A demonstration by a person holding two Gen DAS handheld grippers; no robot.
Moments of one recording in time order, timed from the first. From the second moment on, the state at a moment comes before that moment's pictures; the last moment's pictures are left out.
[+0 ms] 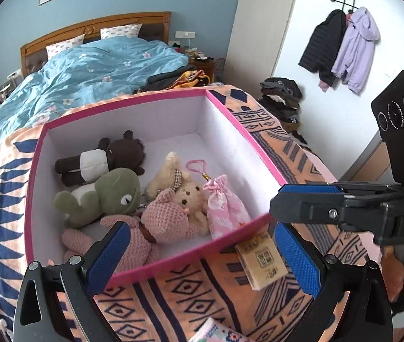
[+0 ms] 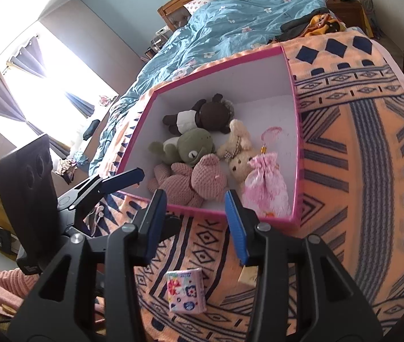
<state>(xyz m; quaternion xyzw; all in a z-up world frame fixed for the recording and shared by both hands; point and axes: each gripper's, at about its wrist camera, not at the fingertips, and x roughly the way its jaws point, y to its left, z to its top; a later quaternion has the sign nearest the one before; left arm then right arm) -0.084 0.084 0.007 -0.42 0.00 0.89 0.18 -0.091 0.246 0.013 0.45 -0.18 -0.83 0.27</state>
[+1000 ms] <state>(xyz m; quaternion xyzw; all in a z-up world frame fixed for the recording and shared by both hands) -0.036 0.102 -0.027 -0.47 0.02 0.86 0.20 -0.051 0.277 -0.071 0.54 -0.21 -0.79 0.19</state>
